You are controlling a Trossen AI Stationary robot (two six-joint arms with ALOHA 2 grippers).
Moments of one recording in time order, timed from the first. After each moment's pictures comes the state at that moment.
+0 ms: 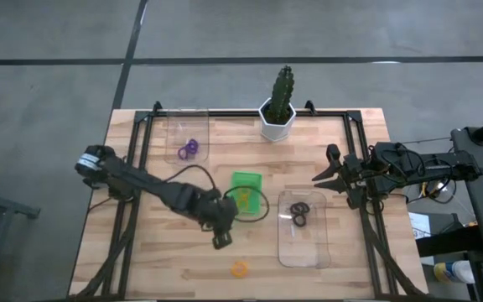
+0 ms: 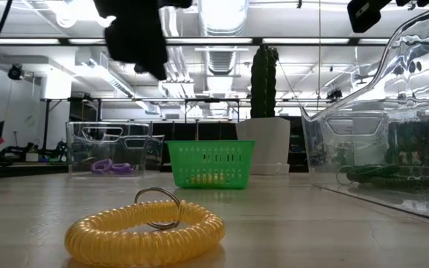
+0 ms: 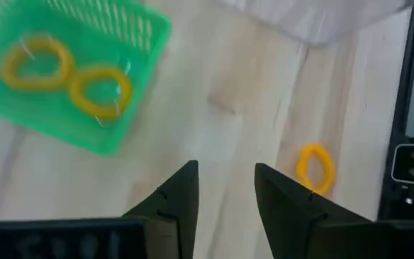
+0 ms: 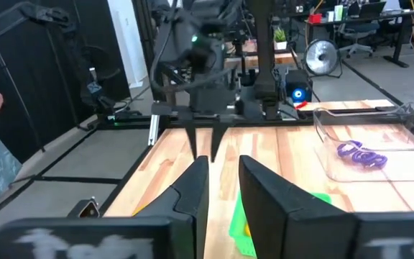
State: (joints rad) left arm -0.34 1.64 1.33 -0.68 -0.08 -0.65; right arm 0.08 0.51 0.55 -0.12 -0.16 0.14
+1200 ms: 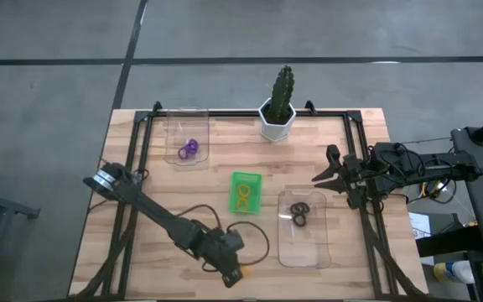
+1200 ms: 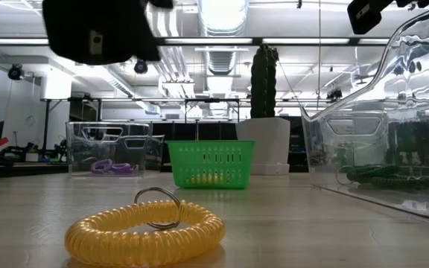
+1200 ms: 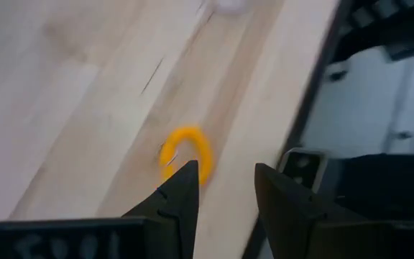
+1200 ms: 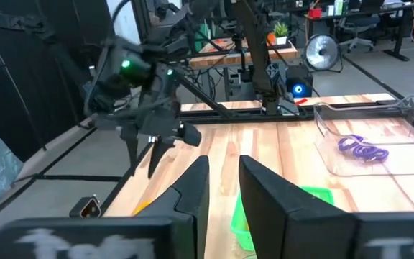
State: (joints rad) left arm -0.56 1.85 1.42 -0.46 -0.09 -1.10; right arm 0.08 0.51 0.55 -0.13 -0.16 0.16
